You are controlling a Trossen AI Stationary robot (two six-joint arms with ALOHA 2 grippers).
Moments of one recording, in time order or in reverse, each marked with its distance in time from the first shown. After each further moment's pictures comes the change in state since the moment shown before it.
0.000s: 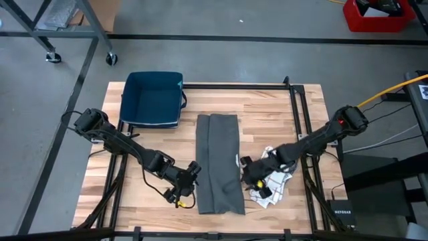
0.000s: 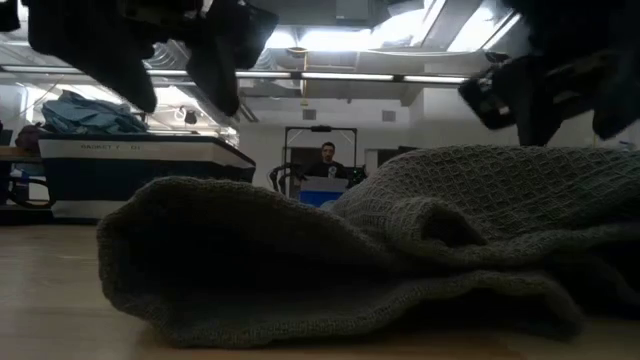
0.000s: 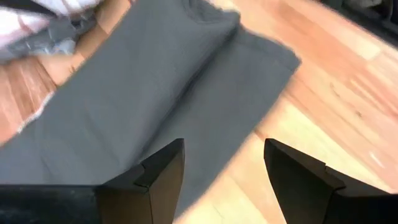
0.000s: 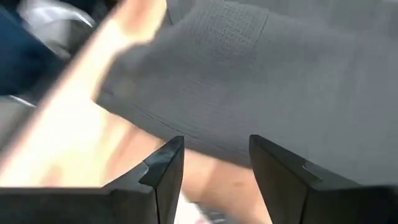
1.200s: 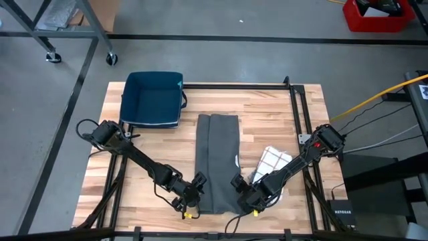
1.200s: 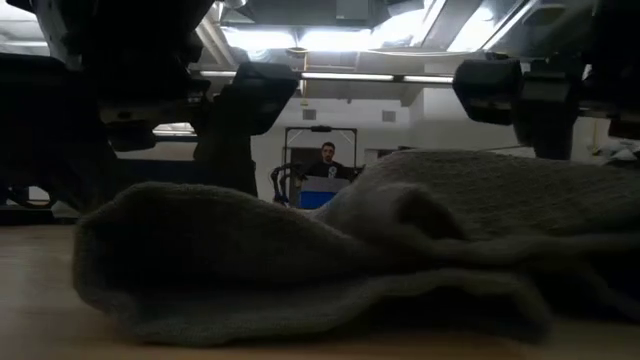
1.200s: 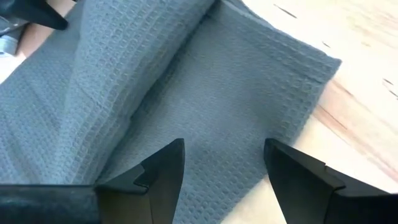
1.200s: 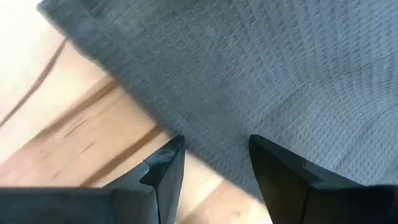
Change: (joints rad) left arm -0.063 0.248 -0.002 0.236 -0.089 0.013; right arm 0.197 0.414 0.369 -0.347 0.312 -0.308
